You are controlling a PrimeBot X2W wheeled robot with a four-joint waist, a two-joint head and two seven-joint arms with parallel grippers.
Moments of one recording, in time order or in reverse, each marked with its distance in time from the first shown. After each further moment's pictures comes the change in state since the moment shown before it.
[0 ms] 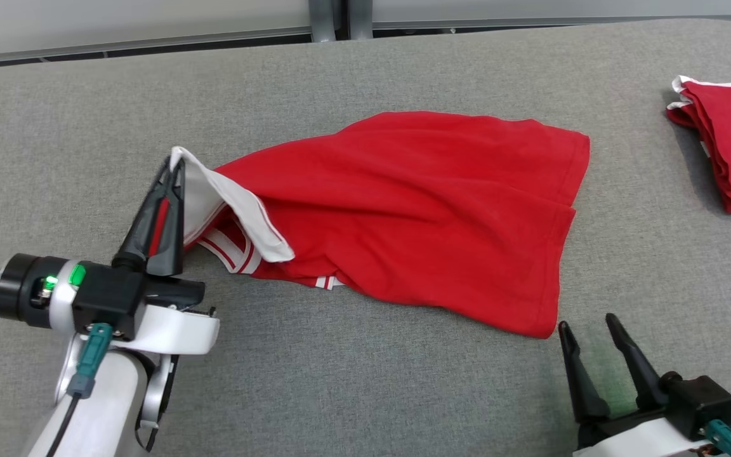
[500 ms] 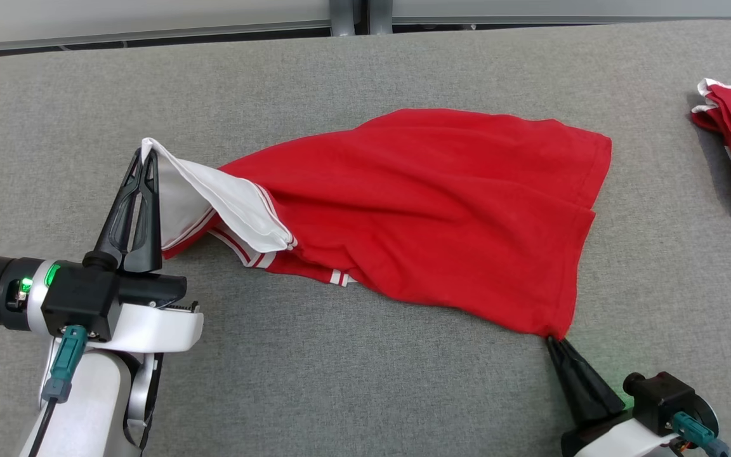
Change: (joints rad) left arm 0.026 -0.037 0.113 -0.037 0.035 -0.033 0.000; right arm -0.071 -0.089 0.187 0.127 0.072 0.000 0.000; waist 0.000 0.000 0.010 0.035
